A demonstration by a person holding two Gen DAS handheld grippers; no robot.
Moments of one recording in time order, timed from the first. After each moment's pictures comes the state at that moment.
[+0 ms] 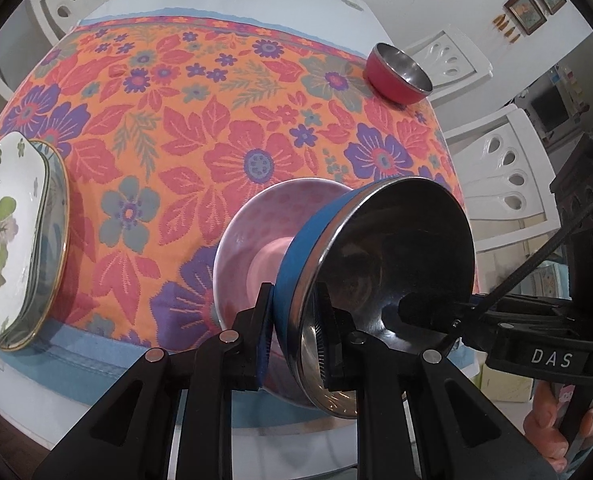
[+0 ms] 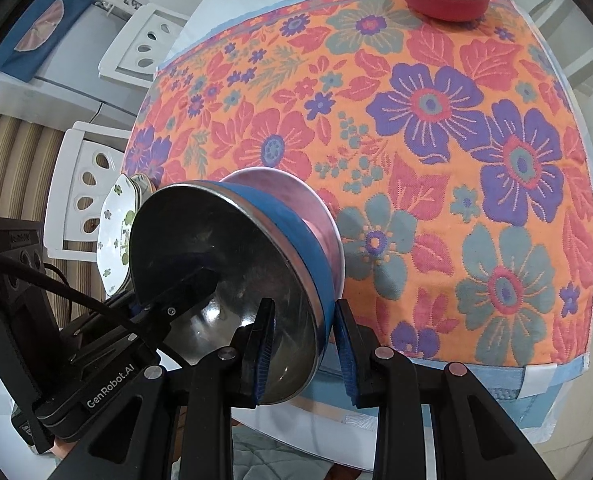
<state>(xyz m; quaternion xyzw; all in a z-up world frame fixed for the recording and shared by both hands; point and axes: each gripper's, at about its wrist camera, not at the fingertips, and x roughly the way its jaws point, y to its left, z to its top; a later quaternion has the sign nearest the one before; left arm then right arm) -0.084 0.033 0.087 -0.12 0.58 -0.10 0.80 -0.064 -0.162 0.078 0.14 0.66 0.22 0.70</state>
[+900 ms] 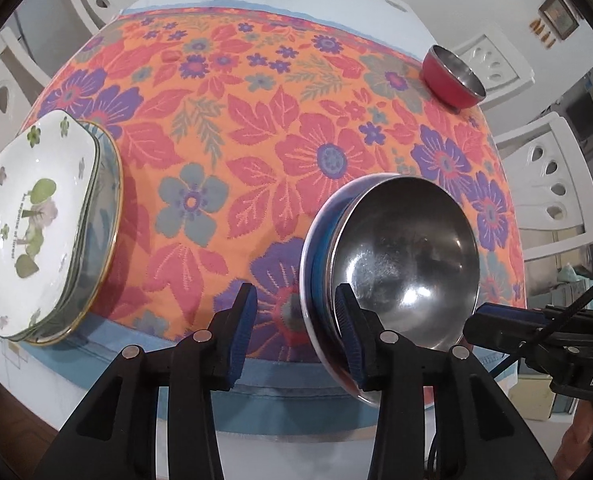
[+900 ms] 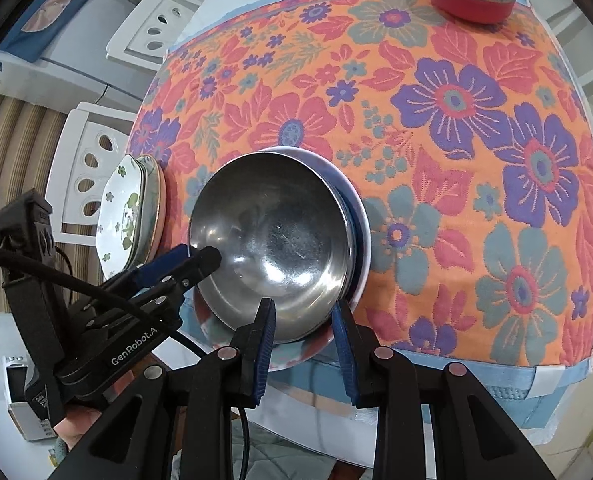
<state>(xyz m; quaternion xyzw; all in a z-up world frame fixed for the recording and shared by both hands) -0.086 0.064 0.069 -0.10 0.58 -0.03 0.81 -0.066 -0.143 0.077 0.12 0.67 0.24 0.70</state>
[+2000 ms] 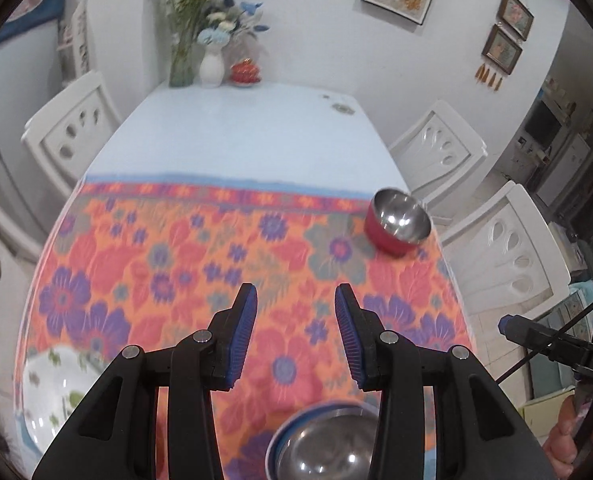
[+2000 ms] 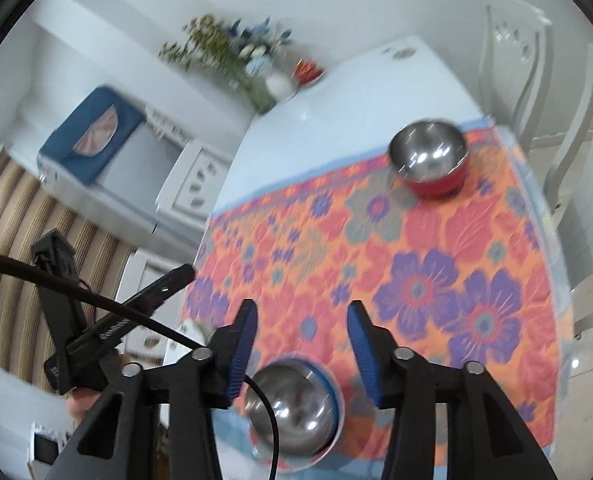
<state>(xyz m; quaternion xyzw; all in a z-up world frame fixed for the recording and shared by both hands) 0.029 0.044 0.204 -0.06 0.43 -0.09 0.89 -0.005 -0.246 0.181 0.26 0.46 0.21 0.82</state>
